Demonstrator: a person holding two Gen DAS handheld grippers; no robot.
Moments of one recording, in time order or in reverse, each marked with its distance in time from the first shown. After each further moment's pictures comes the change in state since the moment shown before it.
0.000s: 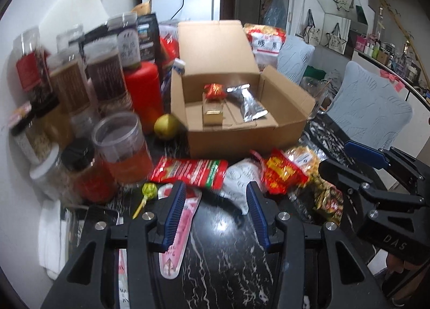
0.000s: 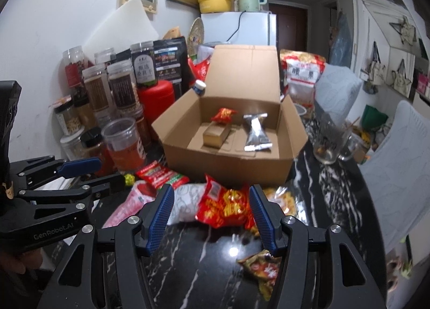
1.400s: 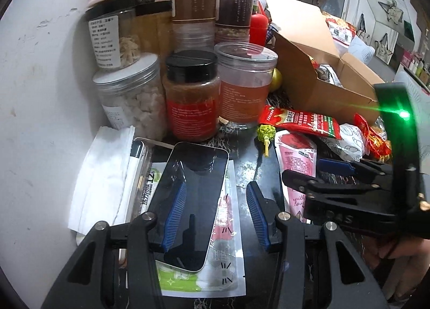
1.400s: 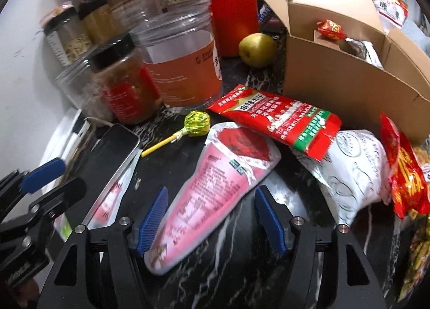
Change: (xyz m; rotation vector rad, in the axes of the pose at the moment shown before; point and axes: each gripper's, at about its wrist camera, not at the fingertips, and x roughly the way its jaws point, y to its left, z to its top) left arm 0.015 0.141 -0.072 -0.177 0.079 0.160; right arm 0.165 0.133 -0.026 0.030 0.363 0.141
